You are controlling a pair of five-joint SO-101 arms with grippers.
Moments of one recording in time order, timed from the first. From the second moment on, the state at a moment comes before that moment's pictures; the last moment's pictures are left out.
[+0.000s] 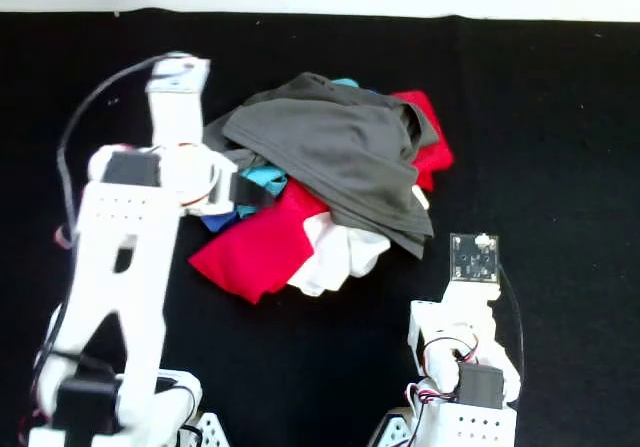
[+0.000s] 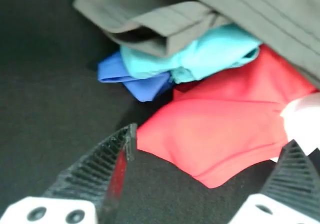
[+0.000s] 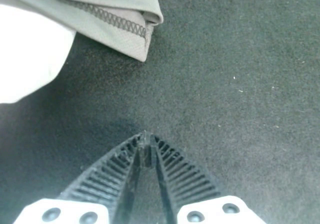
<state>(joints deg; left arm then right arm) -1.4 -19.1 21.6 67.5 -10.6 2.7 -105.0 95.7 70.6 5.1</state>
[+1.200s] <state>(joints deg) 6.5 -17.6 16.6 53.5 -10.4 2.7 -105.0 95.7 70.6 5.1</state>
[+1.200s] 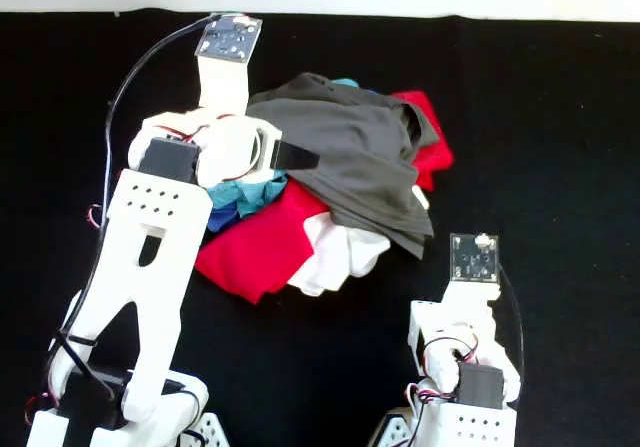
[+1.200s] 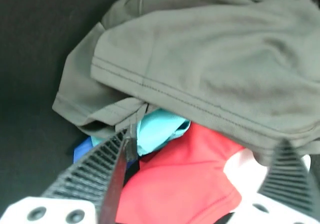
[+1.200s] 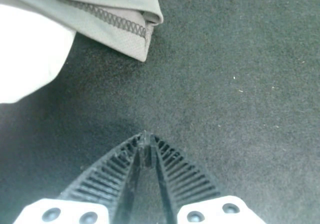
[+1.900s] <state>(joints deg) 9.5 -4.2 9.1 52.5 -2.9 2.7 -105.0 95.7 70.6 5.1</state>
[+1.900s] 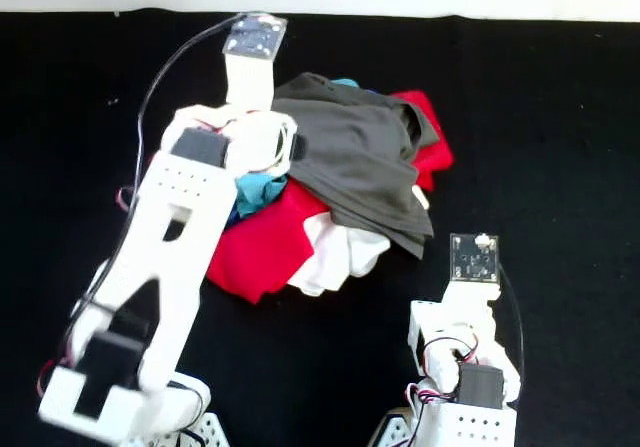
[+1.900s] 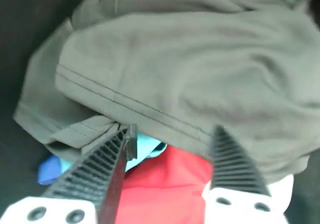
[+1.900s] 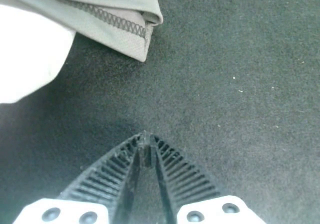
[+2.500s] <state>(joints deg) 10.4 40.8 -41.3 87.0 -1.7 2.7 -105.0 95.7 70.6 5.1</state>
